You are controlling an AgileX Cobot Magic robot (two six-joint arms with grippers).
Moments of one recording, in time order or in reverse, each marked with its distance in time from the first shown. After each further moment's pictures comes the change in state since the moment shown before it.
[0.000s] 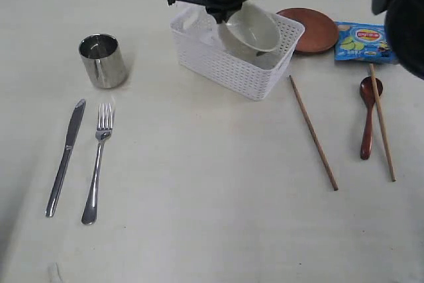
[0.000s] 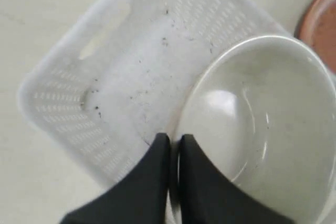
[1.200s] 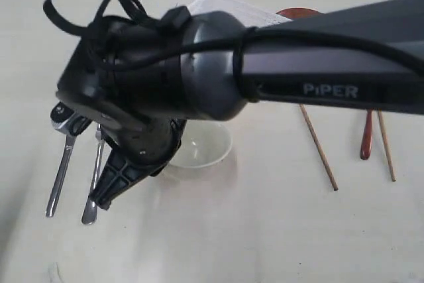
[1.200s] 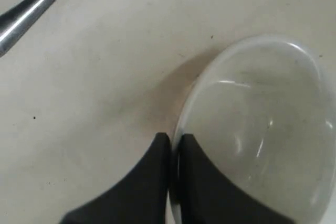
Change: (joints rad) left arm 0.000 0.000 0.000 0.000 0.000 0.000; right arm 0.533 -0.245 0.575 0.003 -0.096 -0.221
